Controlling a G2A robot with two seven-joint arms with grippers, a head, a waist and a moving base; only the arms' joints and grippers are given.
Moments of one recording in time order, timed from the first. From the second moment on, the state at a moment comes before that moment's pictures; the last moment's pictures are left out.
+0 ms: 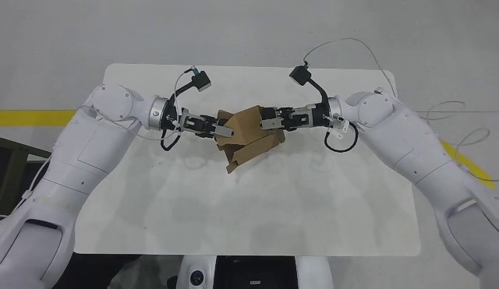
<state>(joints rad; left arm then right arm) 0.58 -0.96 -0.85 -1.22 -0.54 -0.42 -1.40 -0.35 -1.09 0.40 -0.99 0.61 -0.79 1.03</state>
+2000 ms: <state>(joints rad) 0.55 -0.95 -0.80 -1.20 -0.61 -0.43 -1.39 -0.25 -1.12 0.24 -0.94 0.77 -0.77 1.05</state>
